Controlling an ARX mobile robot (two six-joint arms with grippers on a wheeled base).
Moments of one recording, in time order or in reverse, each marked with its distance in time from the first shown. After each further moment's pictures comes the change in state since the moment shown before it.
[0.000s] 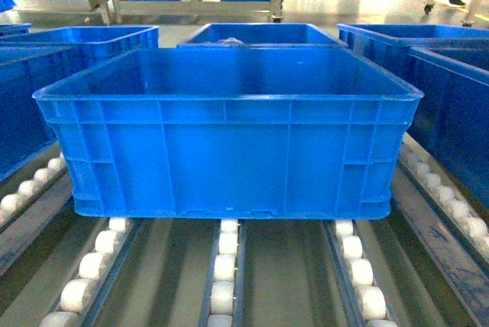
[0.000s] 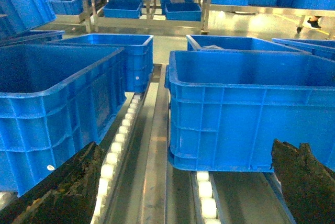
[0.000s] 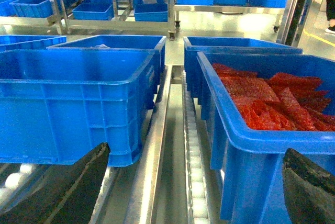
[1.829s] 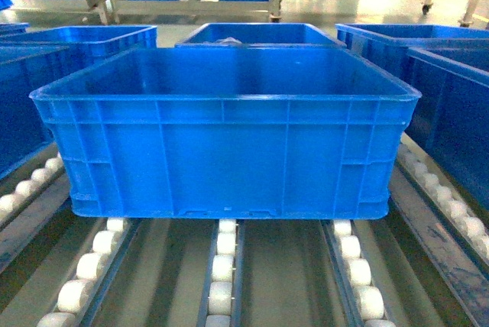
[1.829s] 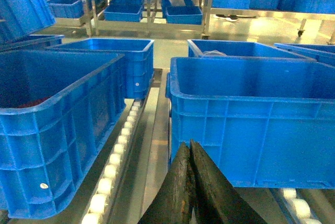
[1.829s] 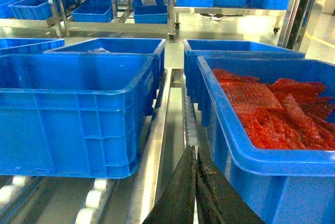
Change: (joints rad) left arm 0.000 0.372 -0.001 0.388 0.000 -0.003; right arm 0.000 0.336 0.000 0.348 0.000 0.001
